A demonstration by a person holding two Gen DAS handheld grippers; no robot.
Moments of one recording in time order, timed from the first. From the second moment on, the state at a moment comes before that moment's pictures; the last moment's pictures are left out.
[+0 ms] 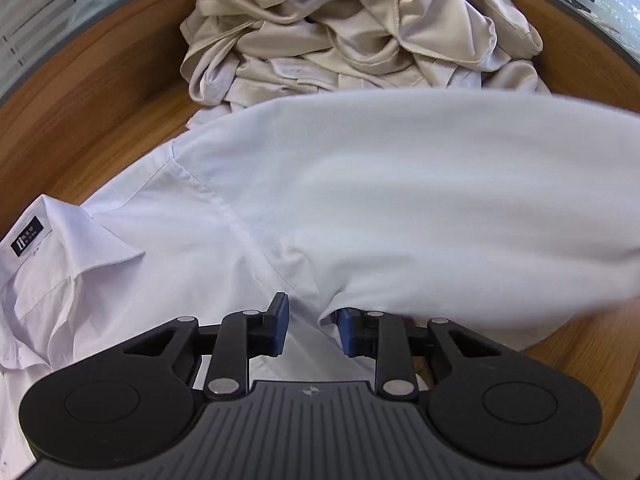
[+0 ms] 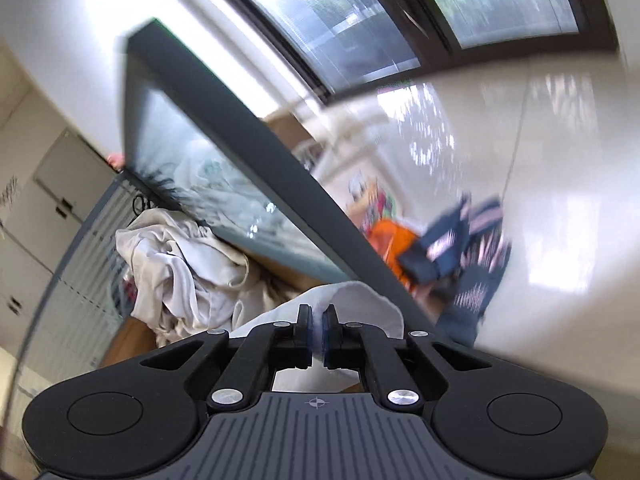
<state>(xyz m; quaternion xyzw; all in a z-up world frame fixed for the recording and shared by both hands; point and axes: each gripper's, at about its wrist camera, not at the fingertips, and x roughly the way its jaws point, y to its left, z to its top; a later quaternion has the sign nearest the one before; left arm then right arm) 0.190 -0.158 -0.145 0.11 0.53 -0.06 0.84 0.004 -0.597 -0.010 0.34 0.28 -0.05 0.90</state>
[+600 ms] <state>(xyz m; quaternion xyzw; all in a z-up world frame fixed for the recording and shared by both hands) 0.071 -0.040 -0.053 -0.06 0.44 -0.13 0.89 0.035 -0.406 0.156 0.04 0.18 0.13 0.97</state>
